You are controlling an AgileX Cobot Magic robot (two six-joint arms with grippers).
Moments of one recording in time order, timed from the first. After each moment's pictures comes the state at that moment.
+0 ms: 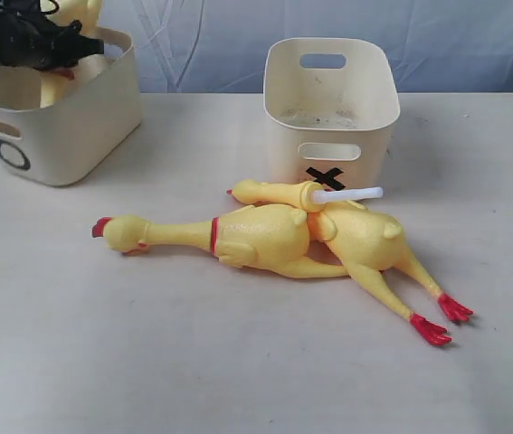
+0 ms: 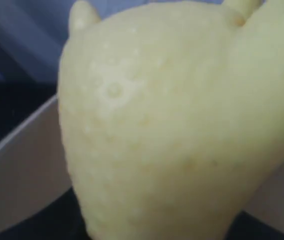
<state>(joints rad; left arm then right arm) 0.00 2.34 -1.83 -0.02 0.15 -0.06 0.04 0.00 0.00 0.24 0.32 -0.13</state>
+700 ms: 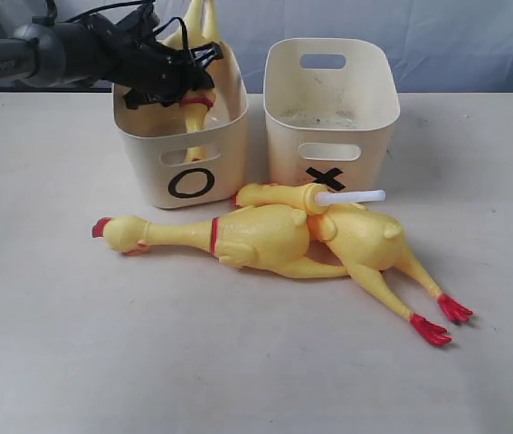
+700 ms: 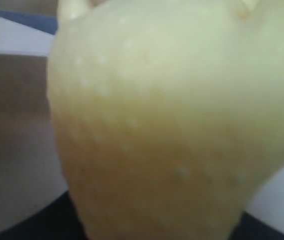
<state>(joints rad) -0.26 2.38 -1.87 -0.75 0.39 0.12 0.04 0.00 0.00 0.24 0.32 -0.13</state>
